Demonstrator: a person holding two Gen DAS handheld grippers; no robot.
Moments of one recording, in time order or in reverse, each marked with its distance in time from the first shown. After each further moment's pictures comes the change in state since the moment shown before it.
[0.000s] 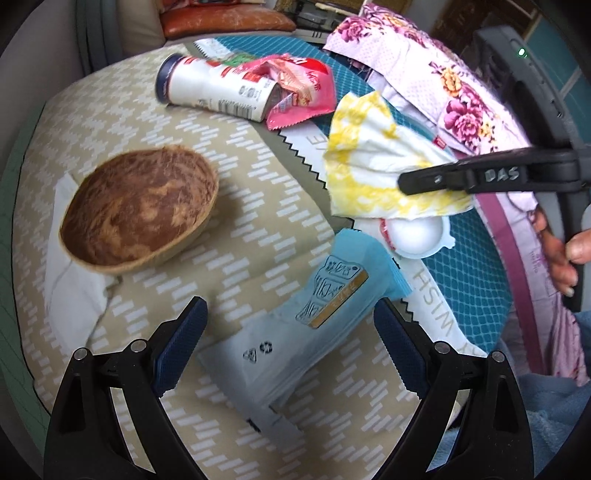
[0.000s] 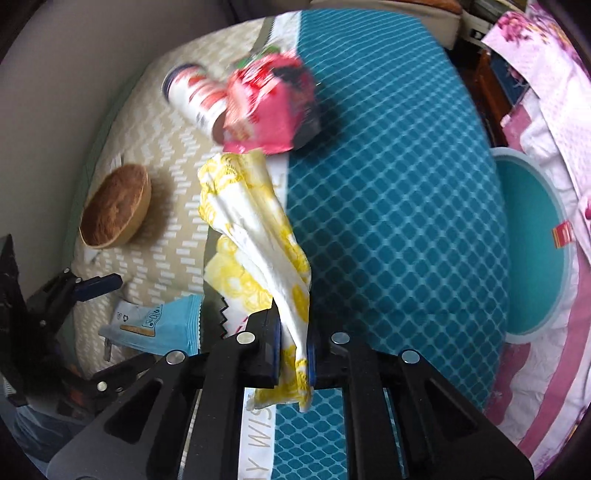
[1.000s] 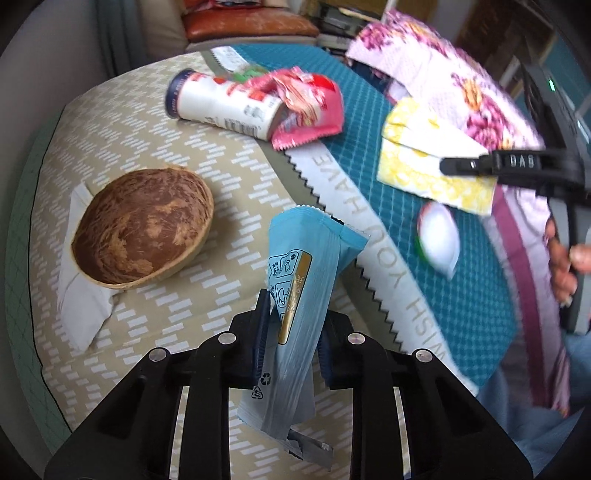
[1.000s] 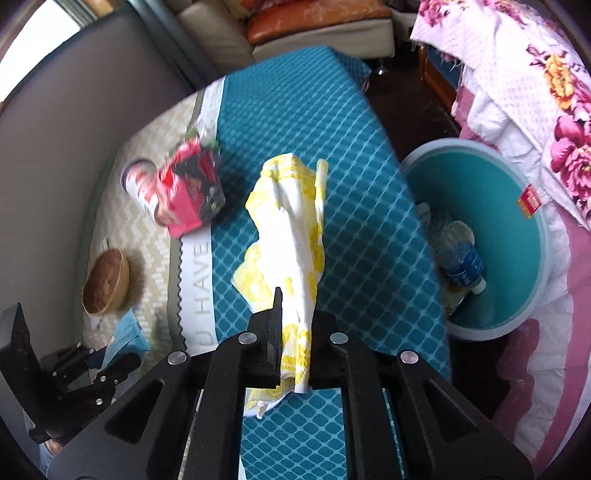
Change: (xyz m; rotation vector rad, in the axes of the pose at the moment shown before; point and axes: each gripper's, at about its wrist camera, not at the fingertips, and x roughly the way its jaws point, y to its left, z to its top) left arm -0.012 -0.007 0.014 -0.093 -0.025 0.073; right arm -0.040 -0.079 0.006 0.209 -0.204 0.024
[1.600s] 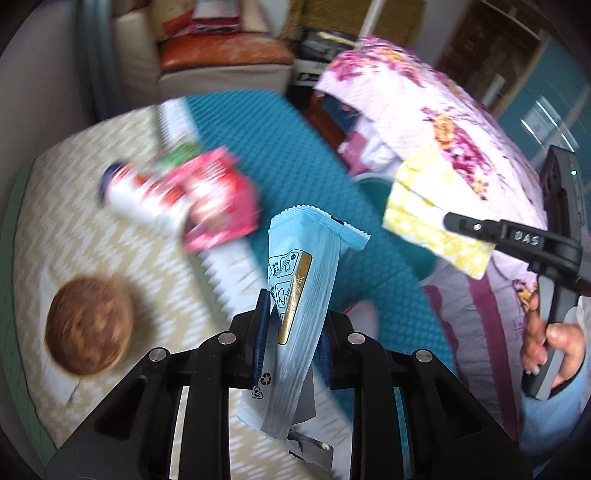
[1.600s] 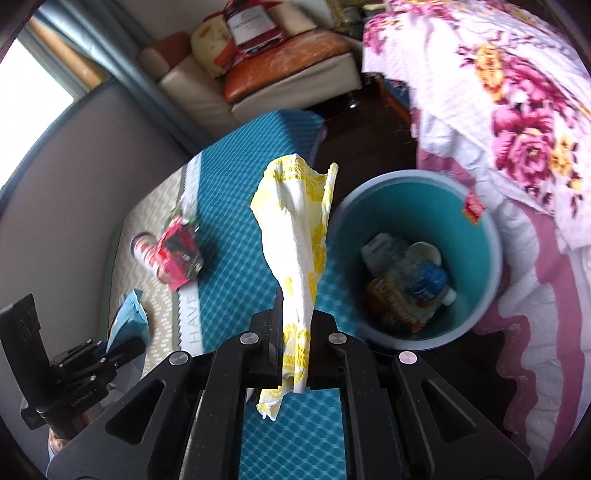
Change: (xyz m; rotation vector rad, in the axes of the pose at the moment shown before) left arm -0.014 -0.087 0.079 0.049 -0.077 -0.067; right arm -0.070 -0.076 0.003 0.152 -0.169 0.051
